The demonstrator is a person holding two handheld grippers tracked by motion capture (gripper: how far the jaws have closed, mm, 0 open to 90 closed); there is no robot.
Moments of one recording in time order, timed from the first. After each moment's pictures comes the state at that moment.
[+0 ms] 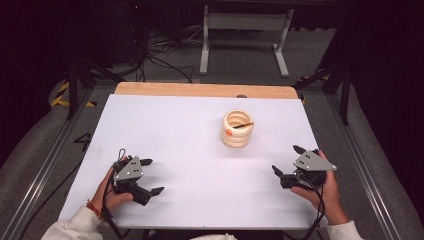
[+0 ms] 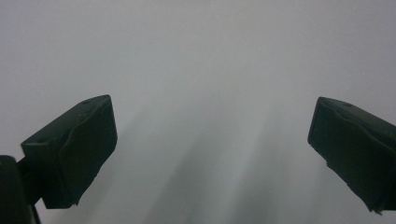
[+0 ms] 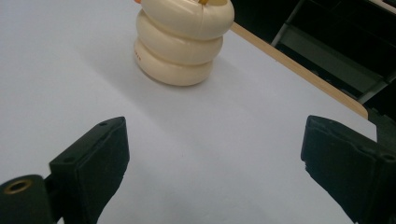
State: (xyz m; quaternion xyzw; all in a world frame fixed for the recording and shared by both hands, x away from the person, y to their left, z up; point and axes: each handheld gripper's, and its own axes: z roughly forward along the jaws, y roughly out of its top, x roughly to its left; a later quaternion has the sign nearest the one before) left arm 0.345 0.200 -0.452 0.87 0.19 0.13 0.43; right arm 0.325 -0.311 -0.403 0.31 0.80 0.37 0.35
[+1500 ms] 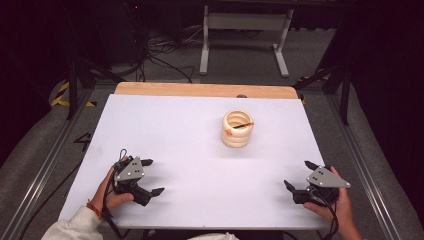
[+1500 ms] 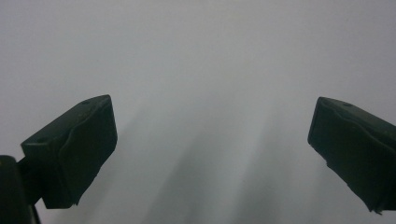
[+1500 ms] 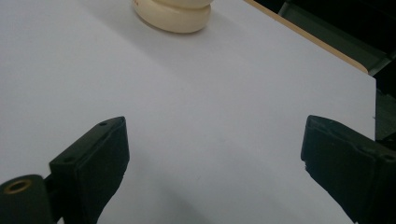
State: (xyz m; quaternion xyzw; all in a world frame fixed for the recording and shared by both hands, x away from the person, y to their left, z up) left arm 0.345 0.199 -0.452 0.87 0.18 0.13 0.43; right arm 0.294 -0.347 -0.432 0.33 0.80 0.36 0.34
